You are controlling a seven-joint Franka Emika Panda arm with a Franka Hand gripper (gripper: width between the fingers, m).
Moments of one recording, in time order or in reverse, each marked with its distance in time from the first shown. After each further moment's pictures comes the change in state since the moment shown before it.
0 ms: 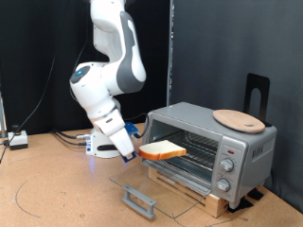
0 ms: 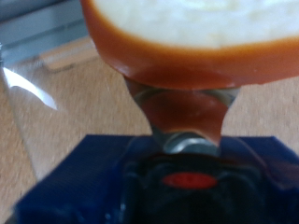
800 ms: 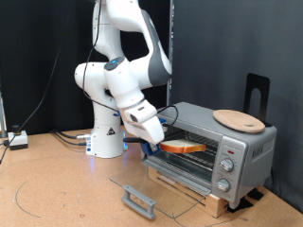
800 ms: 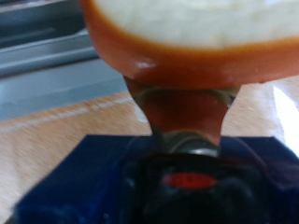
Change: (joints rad) arm 0.091 -0.099 0.195 -0.046 0.060 0.195 0.053
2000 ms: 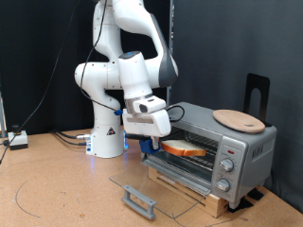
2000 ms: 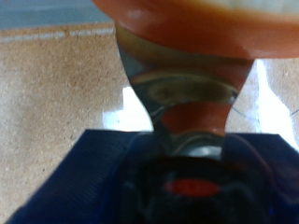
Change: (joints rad) arm -0.040 -0.024 0.077 -0.034 -0.125 0.148 -0.016
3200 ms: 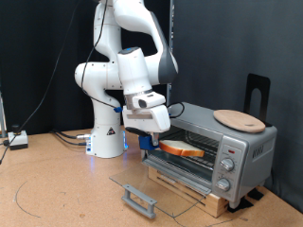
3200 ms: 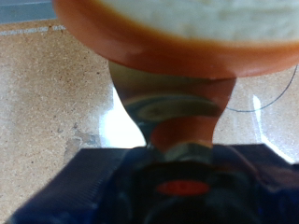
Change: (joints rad) arm -0.027 -0.053 0.049 0.002 0.012 -0.008 0.034
